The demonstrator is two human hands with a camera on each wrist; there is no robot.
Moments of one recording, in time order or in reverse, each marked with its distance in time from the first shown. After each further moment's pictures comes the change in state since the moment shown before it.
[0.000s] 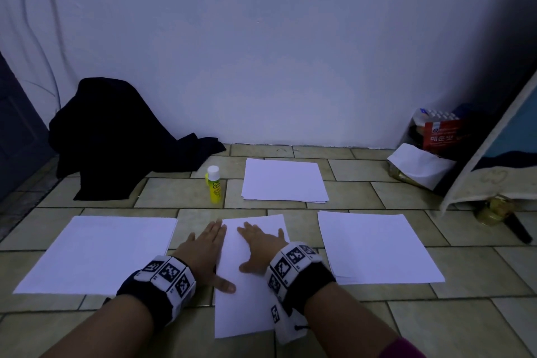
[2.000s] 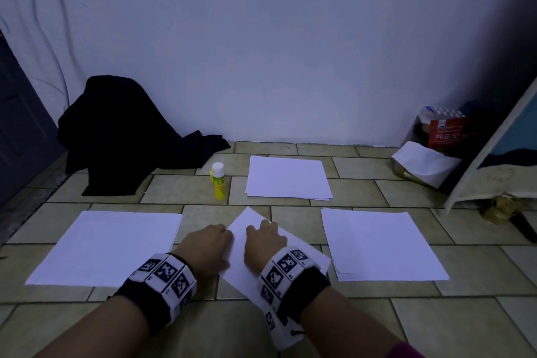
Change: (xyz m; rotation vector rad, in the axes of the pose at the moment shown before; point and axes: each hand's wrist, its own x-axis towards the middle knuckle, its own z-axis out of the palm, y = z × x) left_hand -0.024 0.016 -0.020 0.080 0.210 0.021; right_hand -0.002 -0.022 0.016 0.006 0.263 0.179
